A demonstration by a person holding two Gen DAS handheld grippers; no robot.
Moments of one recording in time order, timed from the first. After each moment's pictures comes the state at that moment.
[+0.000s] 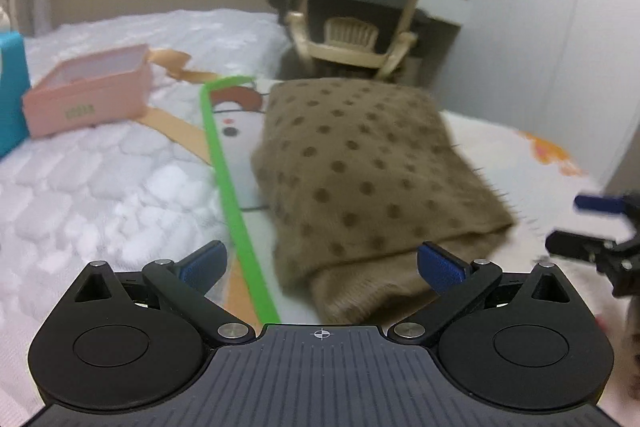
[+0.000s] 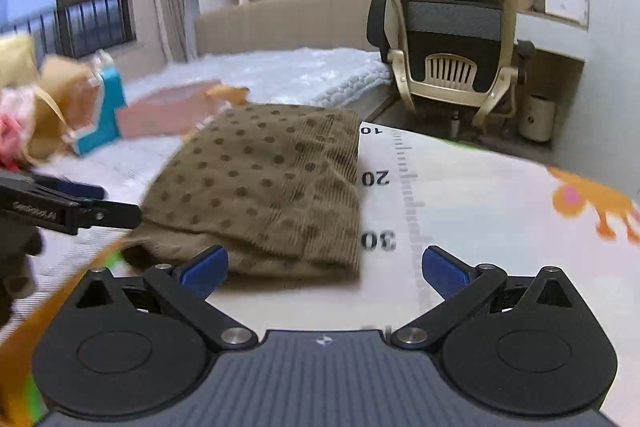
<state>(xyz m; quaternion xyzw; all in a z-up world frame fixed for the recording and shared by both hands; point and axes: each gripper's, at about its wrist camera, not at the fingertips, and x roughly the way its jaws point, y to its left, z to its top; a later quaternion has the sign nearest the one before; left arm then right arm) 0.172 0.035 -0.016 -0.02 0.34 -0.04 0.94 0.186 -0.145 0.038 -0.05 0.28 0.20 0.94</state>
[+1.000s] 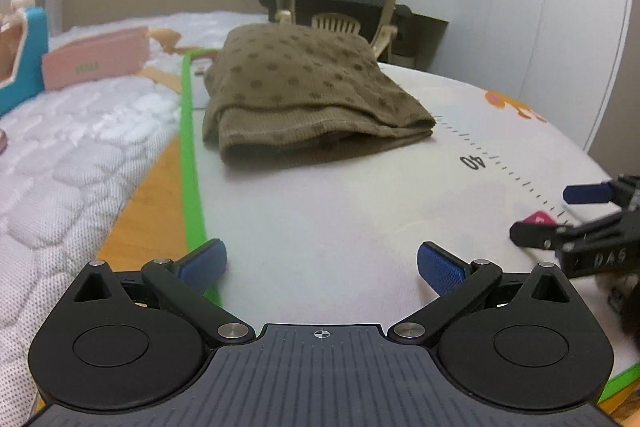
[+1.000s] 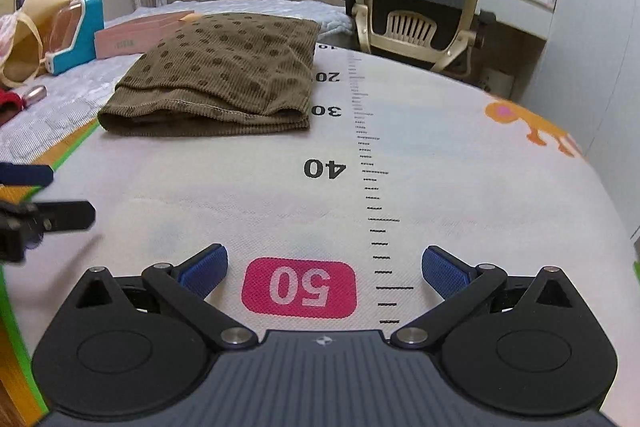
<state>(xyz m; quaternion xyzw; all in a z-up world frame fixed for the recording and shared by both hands) 0.050 -0.037 -0.061 -0.03 0.30 -0.04 0.95 0.089 -0.206 -0.002 -0.07 0.33 0.15 0.93</state>
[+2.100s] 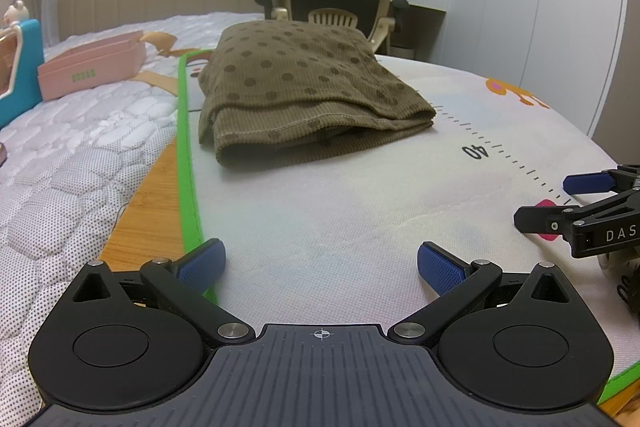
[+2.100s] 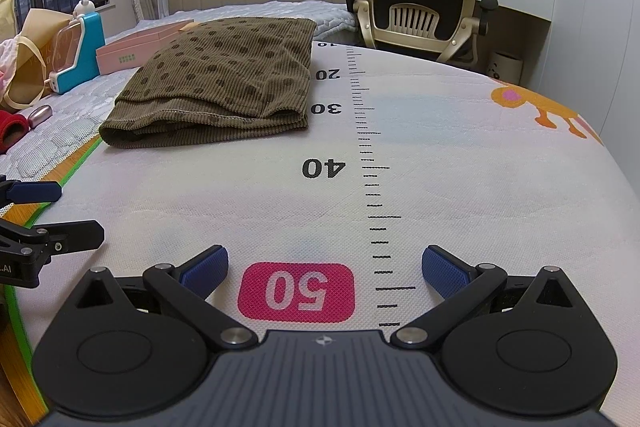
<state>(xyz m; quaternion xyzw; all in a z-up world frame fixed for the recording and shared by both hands) 0.055 -0.040 -0.063 -0.01 0.31 -0.04 0.95 0.093 -0.210 -0.006 -0.04 0.33 0.16 0.93</state>
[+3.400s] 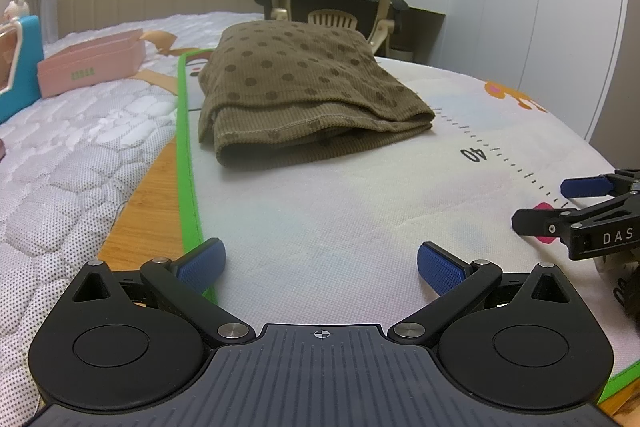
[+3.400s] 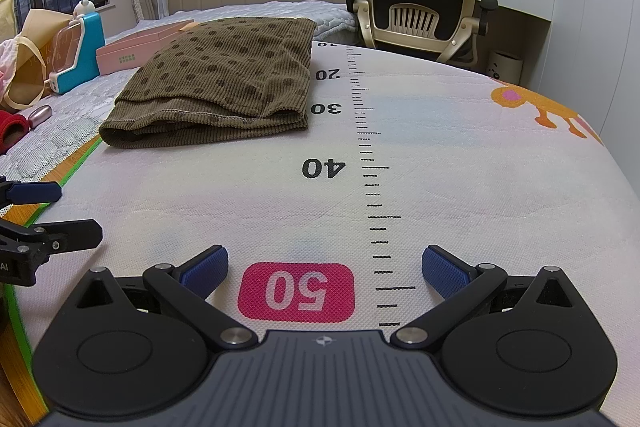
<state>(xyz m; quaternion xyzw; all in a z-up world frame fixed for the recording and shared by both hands) 0.054 -0.039 -0.062 -0.02 0.31 -0.05 0.95 0.092 -0.212 -0.006 -0.05 0.33 0.16 0.93</state>
